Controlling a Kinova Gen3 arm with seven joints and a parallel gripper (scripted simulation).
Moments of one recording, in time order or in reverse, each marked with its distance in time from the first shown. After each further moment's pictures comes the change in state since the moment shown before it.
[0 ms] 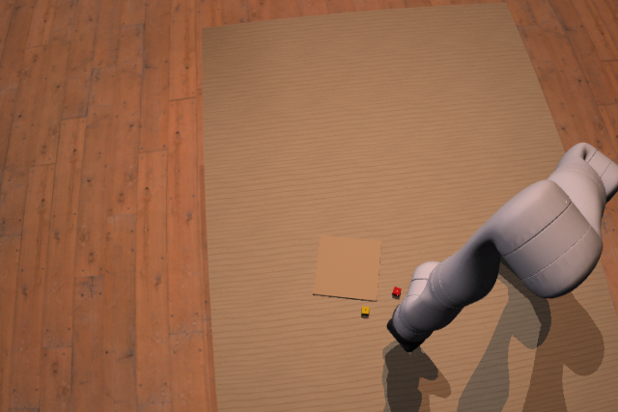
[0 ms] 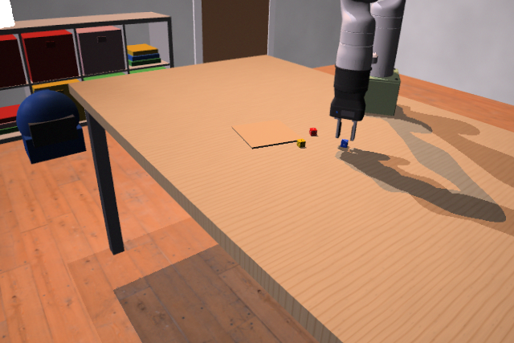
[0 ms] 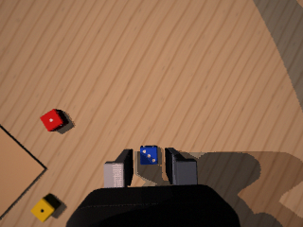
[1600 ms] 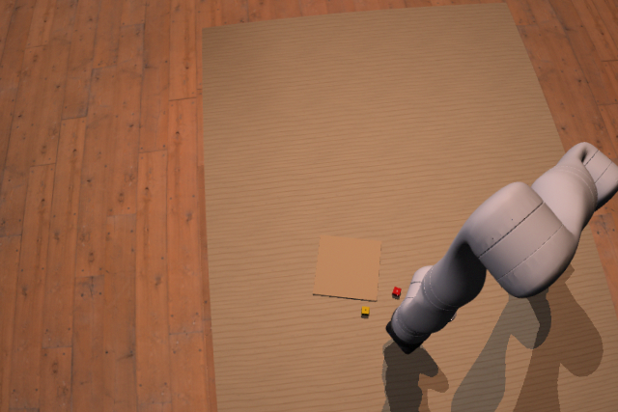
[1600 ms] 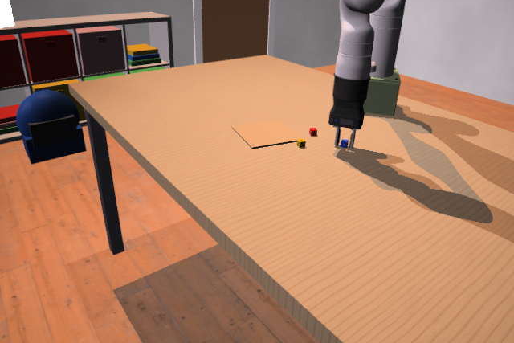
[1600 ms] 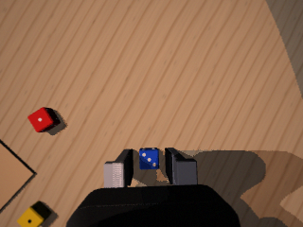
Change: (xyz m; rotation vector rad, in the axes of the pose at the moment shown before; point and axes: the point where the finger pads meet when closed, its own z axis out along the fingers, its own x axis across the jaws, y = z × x) arm 0.000 0.000 0.020 0.000 0.000 0.000
